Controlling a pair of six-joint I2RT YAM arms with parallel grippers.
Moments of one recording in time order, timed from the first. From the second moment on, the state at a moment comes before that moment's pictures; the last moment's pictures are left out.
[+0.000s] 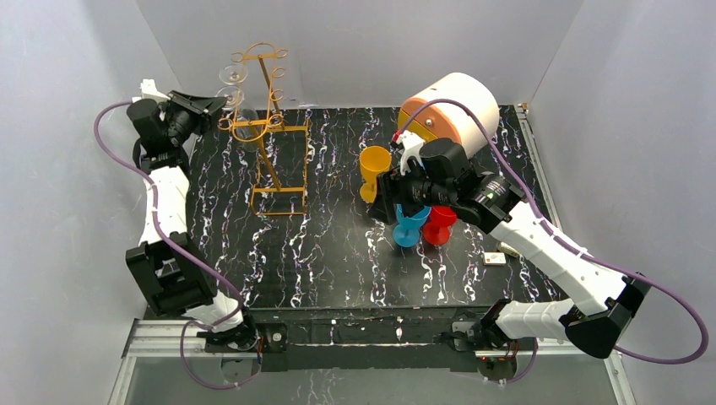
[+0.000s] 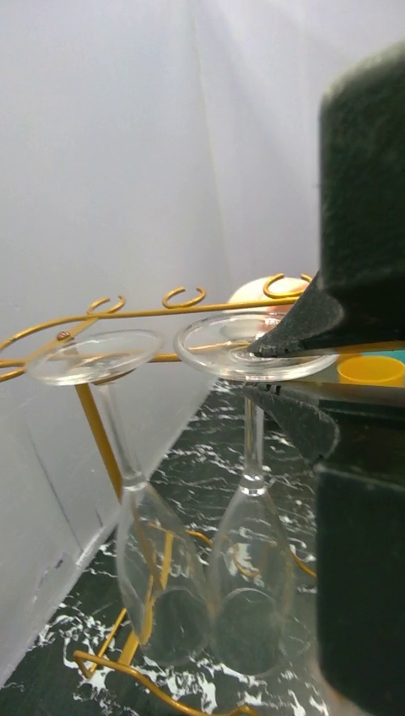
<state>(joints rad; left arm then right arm) 0.34 1.53 1.36 0.05 0.64 -1.04 0.82 1.22 1.34 -0.72 -0.20 0.31</state>
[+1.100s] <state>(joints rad) 0.21 1.24 1.14 -0.06 0.28 -1.21 0.82 1.20 1.33 -0.68 -0.22 0.34</state>
